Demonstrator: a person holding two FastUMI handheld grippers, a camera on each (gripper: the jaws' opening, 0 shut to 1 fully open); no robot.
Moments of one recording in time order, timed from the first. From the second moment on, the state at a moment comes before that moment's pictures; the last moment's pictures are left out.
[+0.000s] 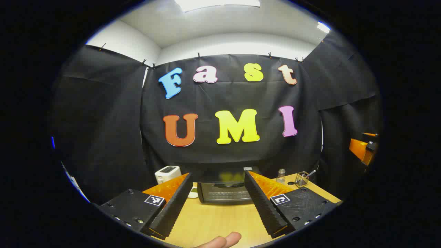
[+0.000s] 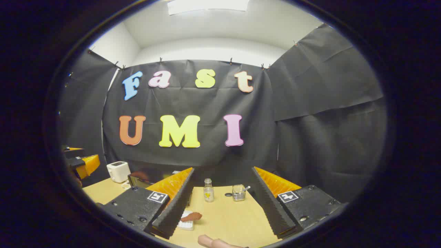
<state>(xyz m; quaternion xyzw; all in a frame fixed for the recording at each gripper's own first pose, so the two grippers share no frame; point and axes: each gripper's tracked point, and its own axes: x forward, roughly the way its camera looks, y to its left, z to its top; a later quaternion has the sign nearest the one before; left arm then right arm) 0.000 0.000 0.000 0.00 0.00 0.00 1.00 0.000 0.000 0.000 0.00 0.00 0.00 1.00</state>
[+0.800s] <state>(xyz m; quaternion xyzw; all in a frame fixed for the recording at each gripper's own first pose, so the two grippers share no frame) -0.017 0.026 0.024 -0.02 -0.02 -0.01 1.00 -0.021 0.022 0.013 -0.01 -0.02 0.03 1.00</state>
